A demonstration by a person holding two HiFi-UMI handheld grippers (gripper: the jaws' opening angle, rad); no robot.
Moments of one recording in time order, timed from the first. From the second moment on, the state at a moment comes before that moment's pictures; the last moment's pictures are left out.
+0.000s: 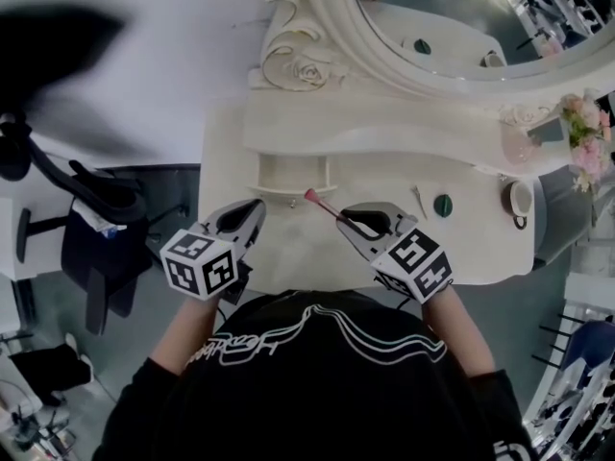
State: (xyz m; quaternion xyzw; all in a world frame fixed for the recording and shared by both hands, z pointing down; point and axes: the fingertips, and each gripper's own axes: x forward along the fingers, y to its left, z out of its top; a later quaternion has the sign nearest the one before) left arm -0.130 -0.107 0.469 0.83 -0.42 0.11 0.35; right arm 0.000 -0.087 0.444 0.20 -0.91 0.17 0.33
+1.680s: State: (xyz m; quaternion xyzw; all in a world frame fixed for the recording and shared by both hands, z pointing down) left arm -0.198 -0.119 0.464 0.82 -0.43 0.07 0.37; right arm -0.090 -0.166 0.506 0.15 -0.88 0.10 0.45
